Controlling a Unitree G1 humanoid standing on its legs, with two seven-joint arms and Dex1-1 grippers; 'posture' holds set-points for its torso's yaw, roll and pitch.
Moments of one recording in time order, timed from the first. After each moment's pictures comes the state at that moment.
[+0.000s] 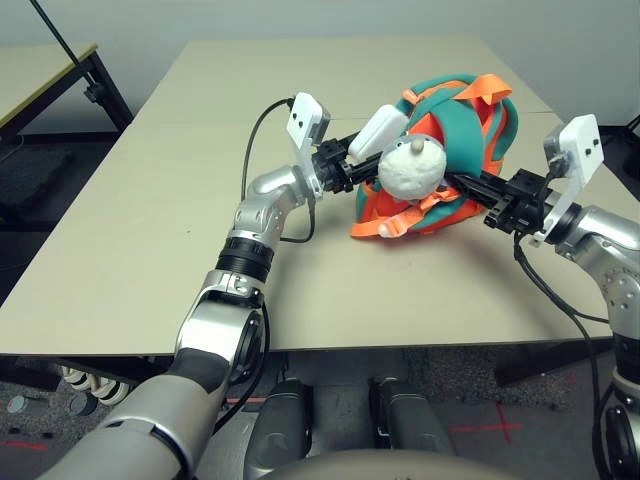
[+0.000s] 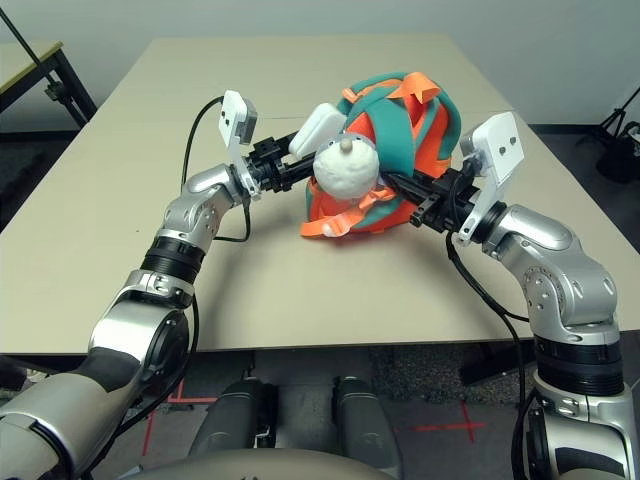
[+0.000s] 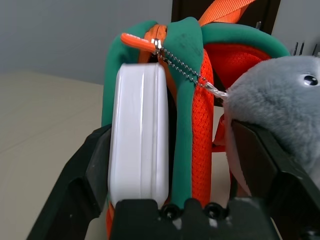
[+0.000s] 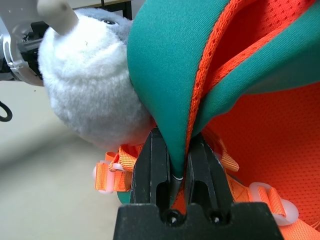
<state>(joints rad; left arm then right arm) -0.89 0.11 0.00 0.60 -0.35 0.16 -0.96 -0.33 -0.62 -0.21 -0.29 0.58 0.63 0.68</state>
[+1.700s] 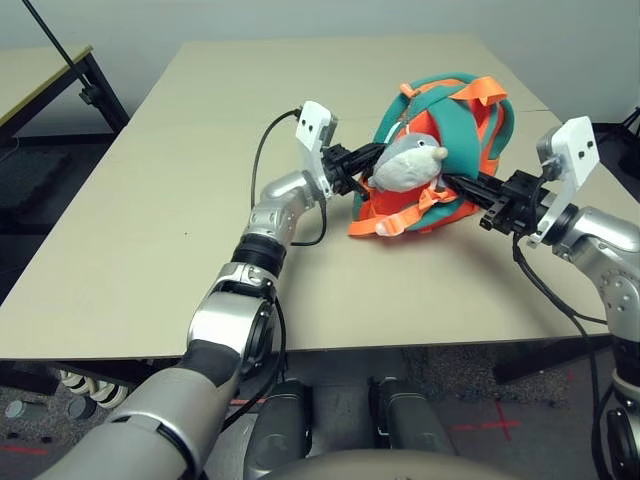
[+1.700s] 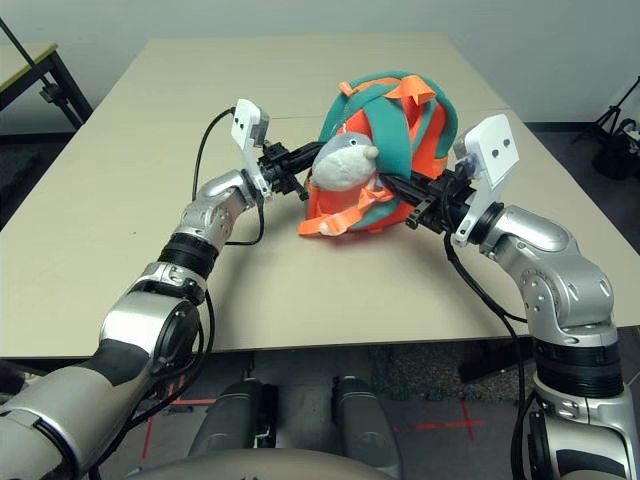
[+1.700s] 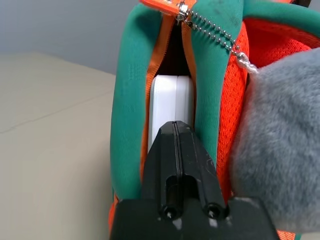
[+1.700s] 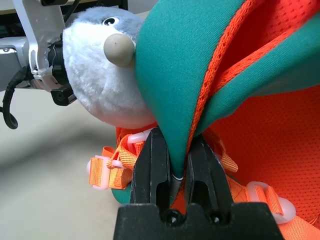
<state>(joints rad) -0.98 0.01 0.04 0.89 -0.30 0.01 -0.87 -0.32 -0.62 -0.19 -0.31 0.56 0.62 0.66</state>
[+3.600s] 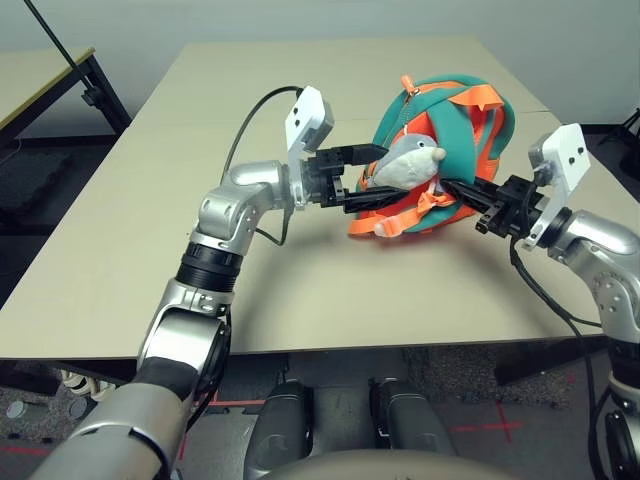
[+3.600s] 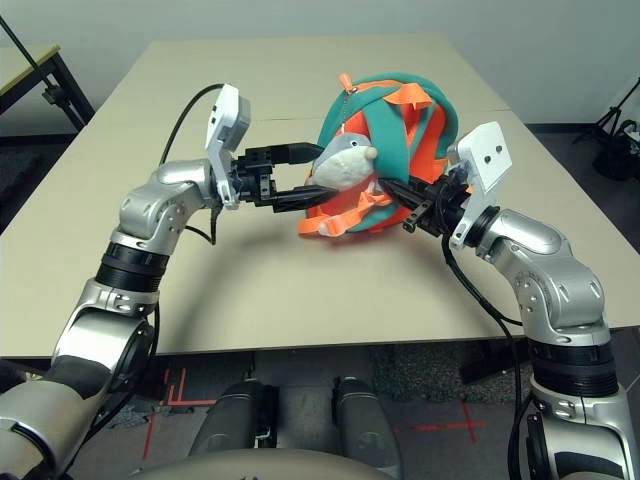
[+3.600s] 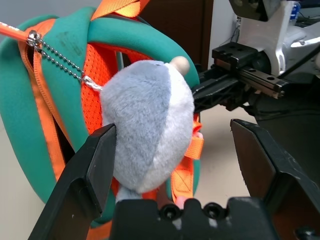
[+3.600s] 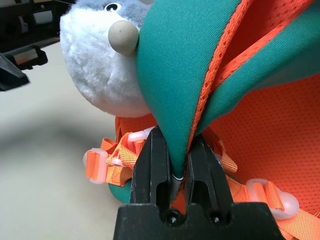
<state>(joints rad) -0.82 0.21 -0.14 0.30 -0.37 0.35 -1.05 -0.31 -0.62 -0.17 -0.28 0.52 0.58 0.67</state>
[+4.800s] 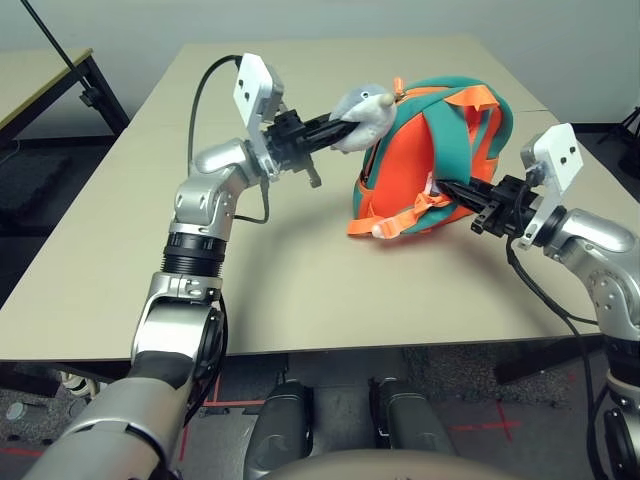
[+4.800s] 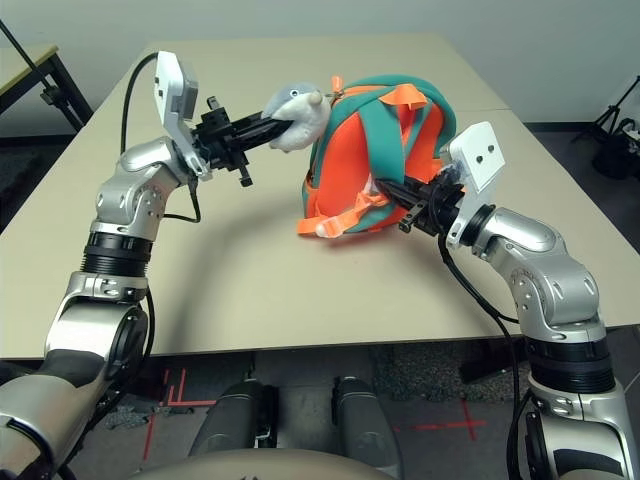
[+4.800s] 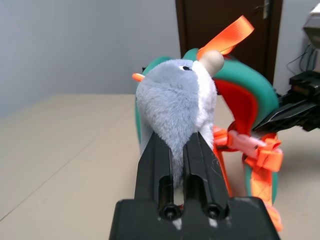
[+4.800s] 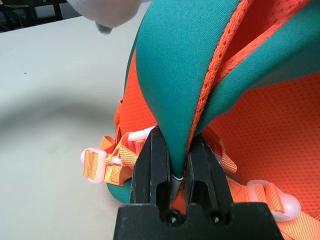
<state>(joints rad) -0.86 0.34 0.03 0.37 -0.38 0.24 -1.00 -0.33 -0.62 -0.14 -0.27 0.50 0.58 0.68</state>
